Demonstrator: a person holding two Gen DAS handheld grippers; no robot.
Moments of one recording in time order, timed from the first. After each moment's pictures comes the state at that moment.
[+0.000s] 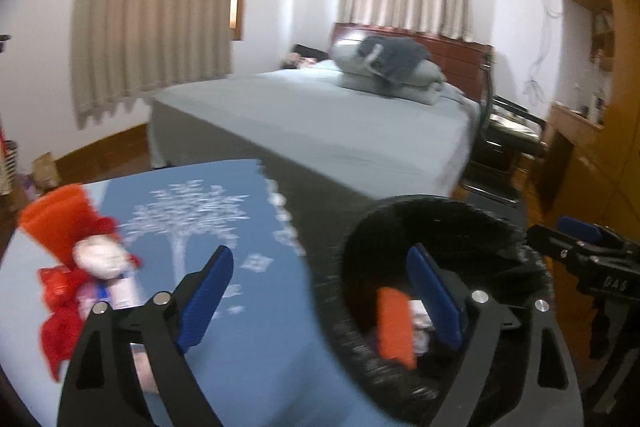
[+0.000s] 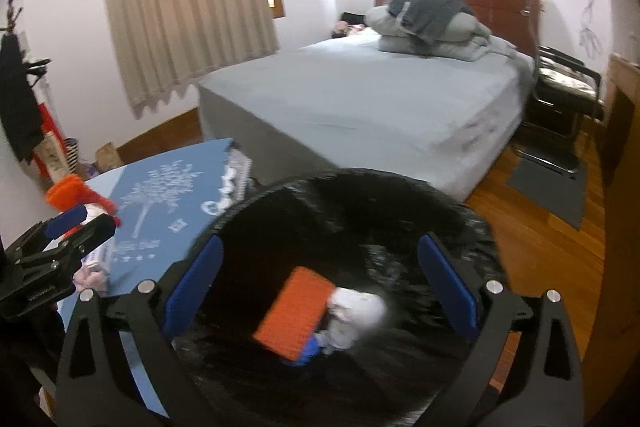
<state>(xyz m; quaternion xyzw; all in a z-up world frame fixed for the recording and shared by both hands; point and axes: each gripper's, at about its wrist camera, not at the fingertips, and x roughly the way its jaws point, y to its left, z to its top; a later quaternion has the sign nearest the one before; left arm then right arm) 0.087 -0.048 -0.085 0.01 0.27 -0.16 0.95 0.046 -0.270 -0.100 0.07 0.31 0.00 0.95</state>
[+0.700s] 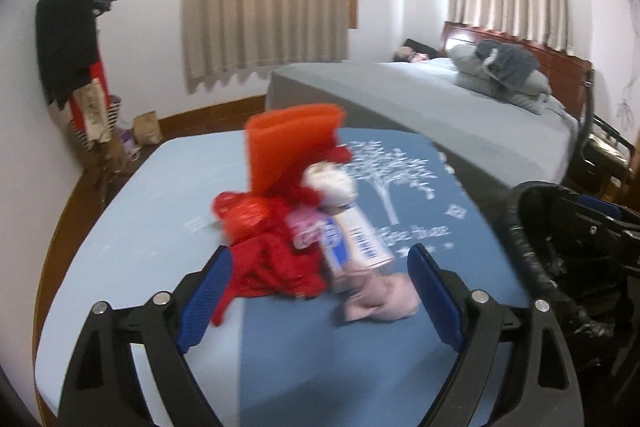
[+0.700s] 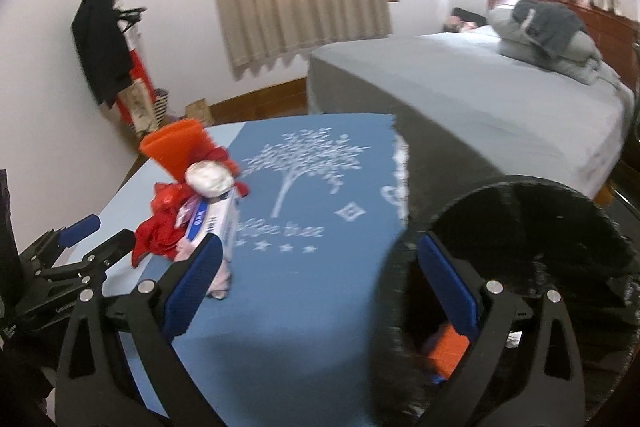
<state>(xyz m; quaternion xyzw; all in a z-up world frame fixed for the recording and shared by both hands) 0.042 0.120 -0.115 -0.01 0.29 0.03 0.95 0.082 -0.096 -0.109 0.02 0.32 0.18 0.93</state>
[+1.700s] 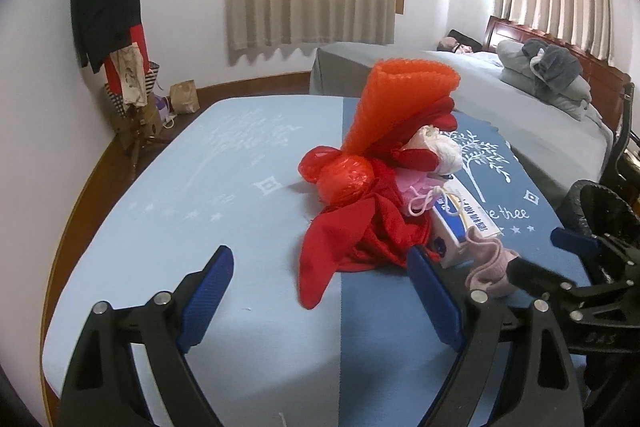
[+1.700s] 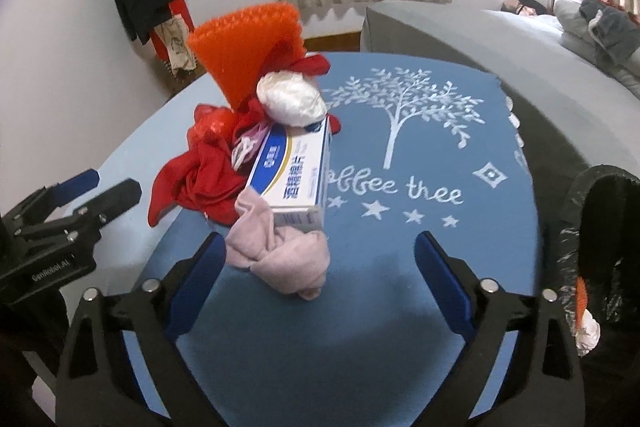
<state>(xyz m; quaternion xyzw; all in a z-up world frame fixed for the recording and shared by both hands) 0.043 0.188 -0.149 -0.04 0.33 0.09 0.94 0.103 0.014 -0.174 -0.03 0.39 0.25 0.89</state>
